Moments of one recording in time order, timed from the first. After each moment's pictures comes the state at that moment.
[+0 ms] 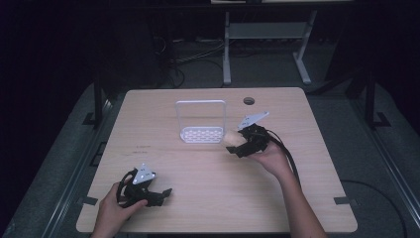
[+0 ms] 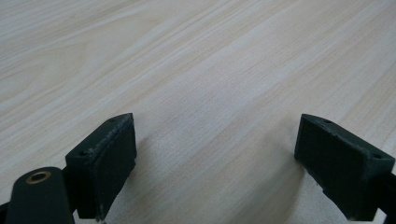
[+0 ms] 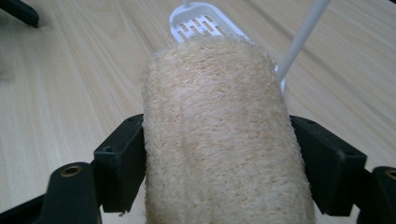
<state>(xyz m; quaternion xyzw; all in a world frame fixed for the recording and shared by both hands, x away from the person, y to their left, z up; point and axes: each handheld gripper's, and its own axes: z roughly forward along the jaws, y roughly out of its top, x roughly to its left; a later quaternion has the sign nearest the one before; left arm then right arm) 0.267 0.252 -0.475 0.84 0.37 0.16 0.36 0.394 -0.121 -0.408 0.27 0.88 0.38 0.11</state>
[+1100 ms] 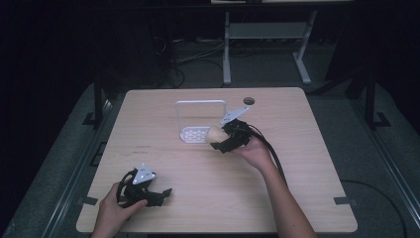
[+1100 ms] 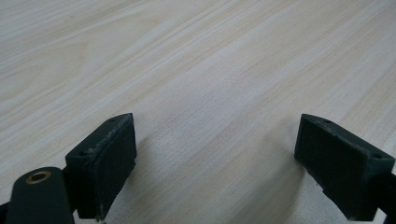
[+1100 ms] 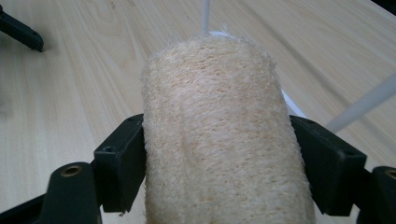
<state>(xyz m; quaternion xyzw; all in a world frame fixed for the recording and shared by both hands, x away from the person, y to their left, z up) 0.267 0.252 -0.475 0.84 0.37 0.16 0.36 0.413 -0.073 -0.407 0.25 0.89 0.38 0.10</state>
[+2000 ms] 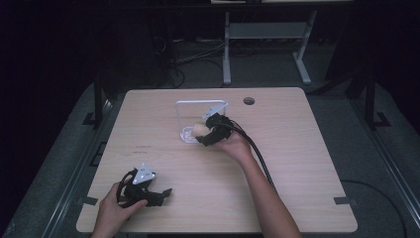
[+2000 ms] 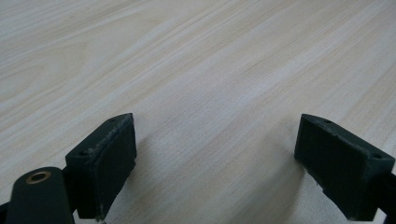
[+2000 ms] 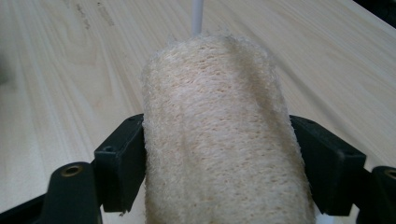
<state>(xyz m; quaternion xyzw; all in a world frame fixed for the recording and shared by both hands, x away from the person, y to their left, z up) 0.267 0.252 -0.475 0.84 0.37 0.16 0.36 0.443 -0.022 -0.419 0.26 0.88 0.37 0.12</state>
